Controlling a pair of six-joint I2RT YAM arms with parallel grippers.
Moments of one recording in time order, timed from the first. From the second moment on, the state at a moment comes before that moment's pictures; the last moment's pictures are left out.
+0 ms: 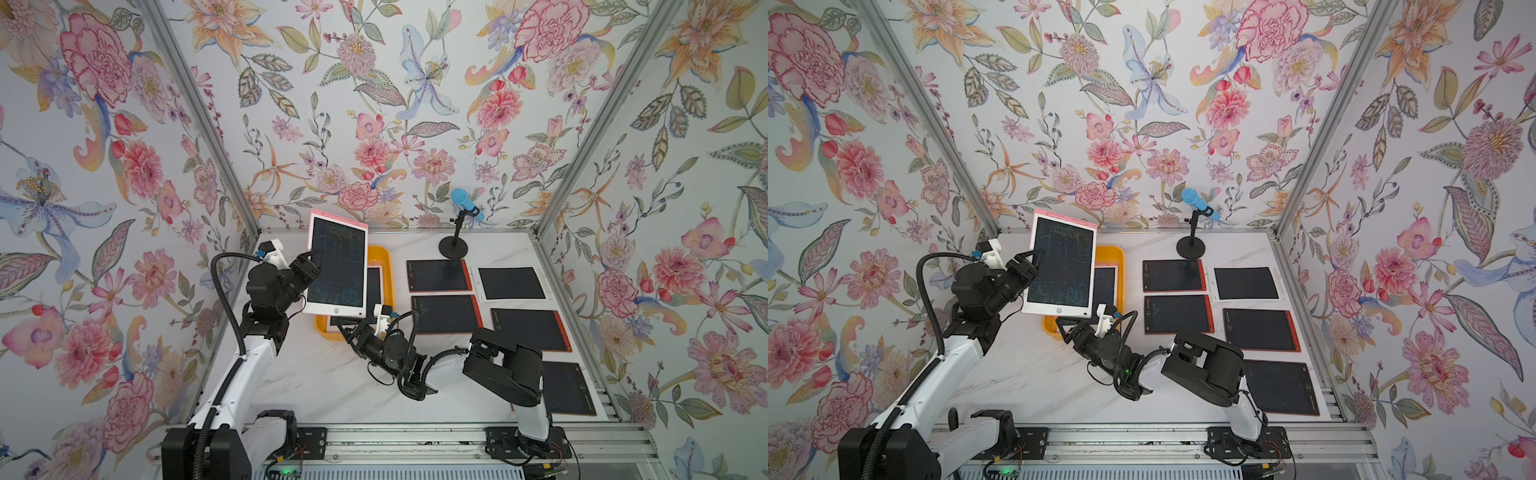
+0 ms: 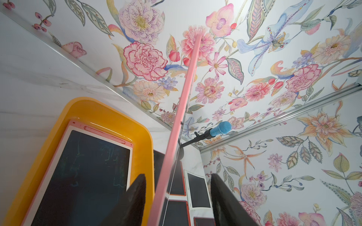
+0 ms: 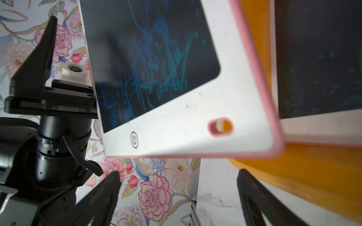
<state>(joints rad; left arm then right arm) -0.04 1.07 0.73 0.23 0.37 -0.94 1.20 2.02 0.91 1.17 0.22 1.38</state>
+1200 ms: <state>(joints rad) -0.33 0.94 0.47 0.51 0.26 -1.19 1.05 1.63 0.79 1.11 0.22 1.01</state>
